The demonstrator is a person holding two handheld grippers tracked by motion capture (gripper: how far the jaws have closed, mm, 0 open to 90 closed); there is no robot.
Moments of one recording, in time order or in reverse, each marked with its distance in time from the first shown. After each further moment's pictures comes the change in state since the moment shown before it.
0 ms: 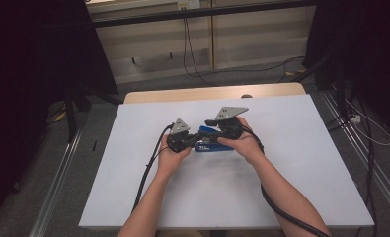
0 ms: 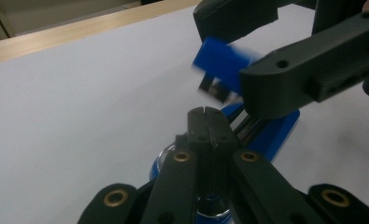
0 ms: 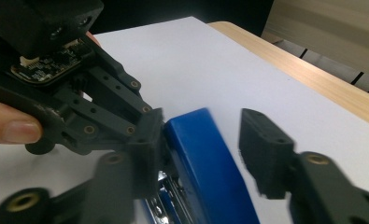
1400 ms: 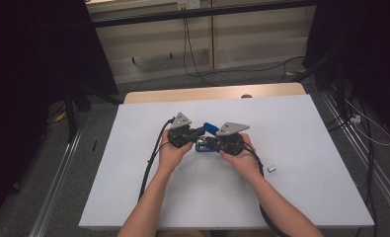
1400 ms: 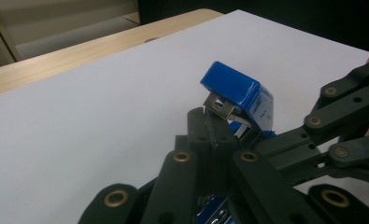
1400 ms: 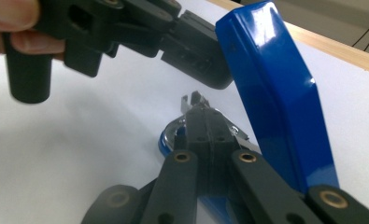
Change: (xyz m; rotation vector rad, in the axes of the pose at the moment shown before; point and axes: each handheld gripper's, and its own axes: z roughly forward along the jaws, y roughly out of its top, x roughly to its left) left arm -0.008 0.026 -0.007 -0.027 -0.001 0.005; right arm 0.036 -0.030 -0.008 0.055 -0.133 0.064
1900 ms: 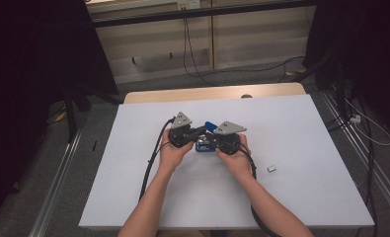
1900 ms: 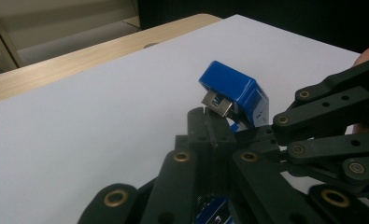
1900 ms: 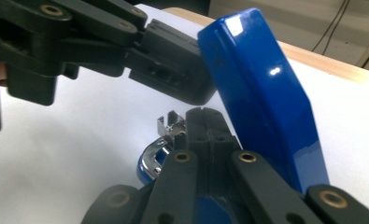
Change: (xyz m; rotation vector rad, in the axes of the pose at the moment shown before) left arm -0.002 0.002 -0.001 -0.017 -0.006 -0.003; right arm 0.006 0.001 0.011 -0.047 -0.129 0.041
